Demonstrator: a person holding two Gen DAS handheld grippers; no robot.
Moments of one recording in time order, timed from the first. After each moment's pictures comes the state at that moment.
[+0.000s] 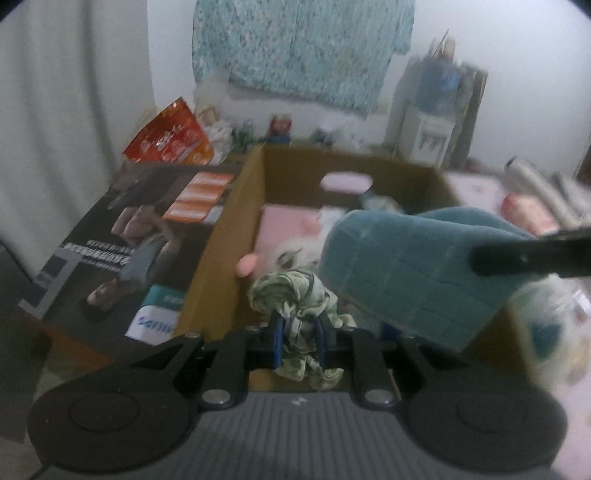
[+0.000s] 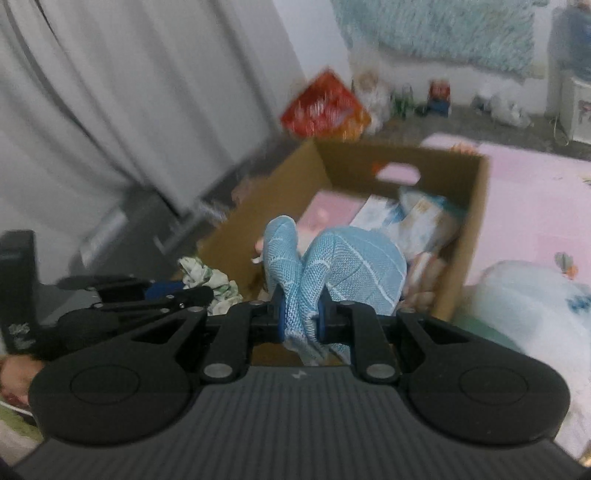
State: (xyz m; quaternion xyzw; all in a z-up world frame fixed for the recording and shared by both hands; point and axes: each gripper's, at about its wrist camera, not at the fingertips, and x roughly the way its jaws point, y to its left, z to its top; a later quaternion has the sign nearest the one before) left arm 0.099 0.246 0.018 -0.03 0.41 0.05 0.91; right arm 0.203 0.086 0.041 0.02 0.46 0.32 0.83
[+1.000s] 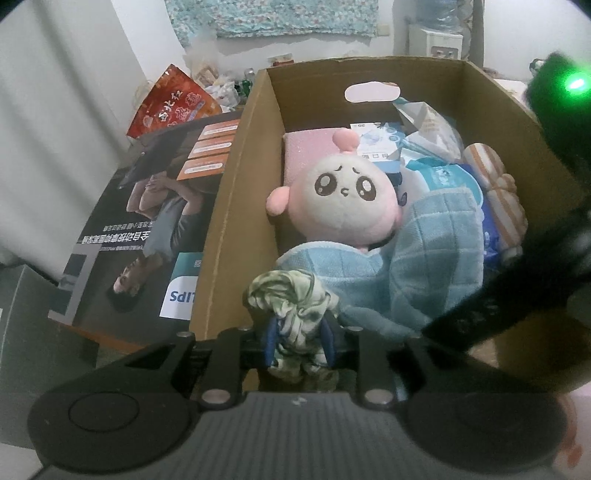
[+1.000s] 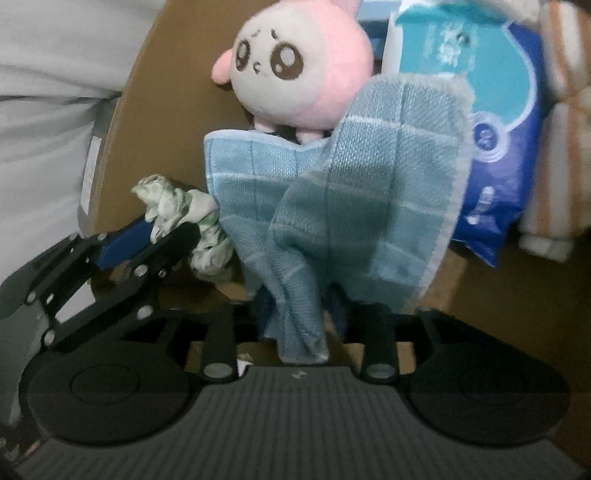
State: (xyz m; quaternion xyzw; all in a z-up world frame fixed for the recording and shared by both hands) left arm 0.124 0.256 -0.033 0.07 0.50 0.07 0.86; right arm 0.218 0.163 -0.093 0.09 0.69 0.28 0.66
